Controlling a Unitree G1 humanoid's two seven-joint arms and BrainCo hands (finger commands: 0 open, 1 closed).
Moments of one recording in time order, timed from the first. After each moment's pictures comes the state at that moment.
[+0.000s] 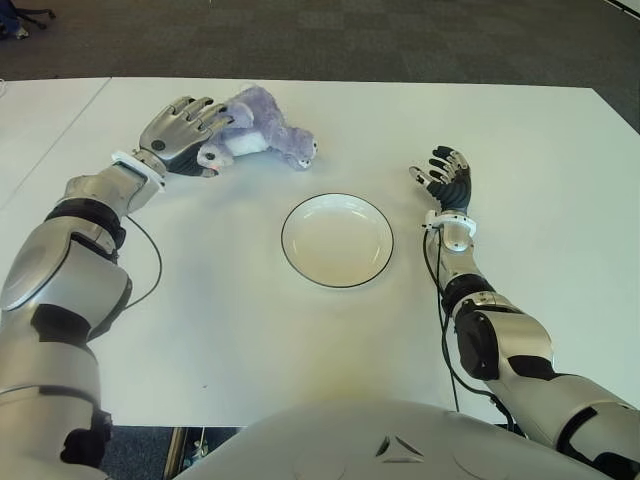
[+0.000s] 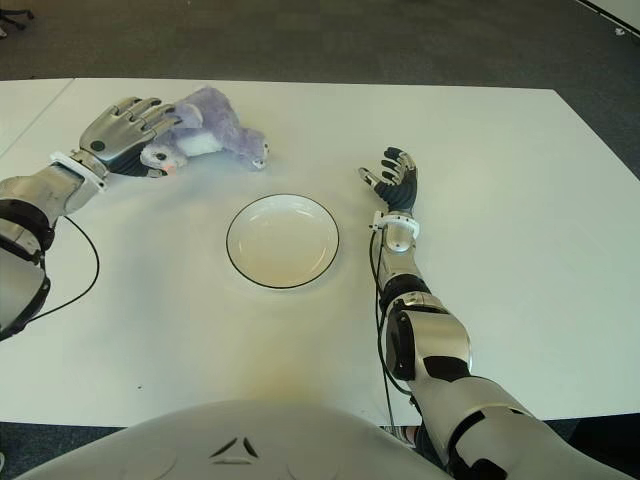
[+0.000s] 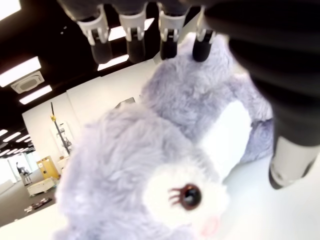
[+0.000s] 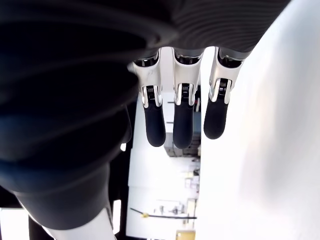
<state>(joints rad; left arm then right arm) -0.93 0.74 -0.77 1.30 1.07 -0.50 0.76 -0.60 -0.10 -0.22 1.19 -0.07 -0.62 -0.25</state>
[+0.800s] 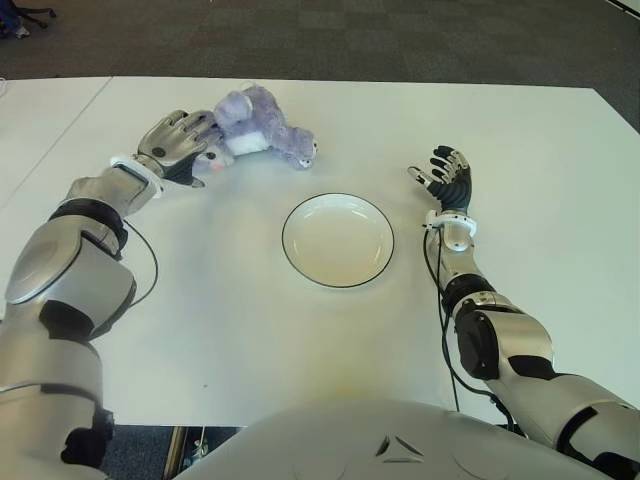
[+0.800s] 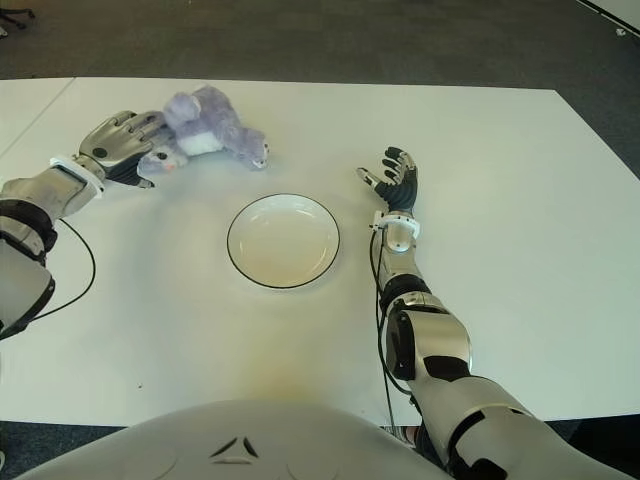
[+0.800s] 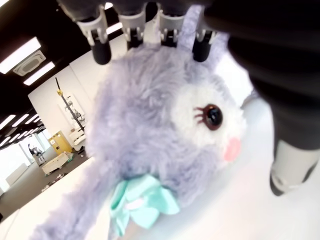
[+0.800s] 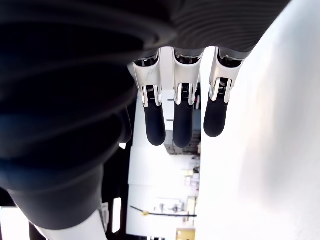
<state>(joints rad) -0.96 0.71 -0.87 1.36 1.09 -0.41 0.67 -0.60 -0.10 -0.22 1.19 -0.07 -0.62 -0.25</state>
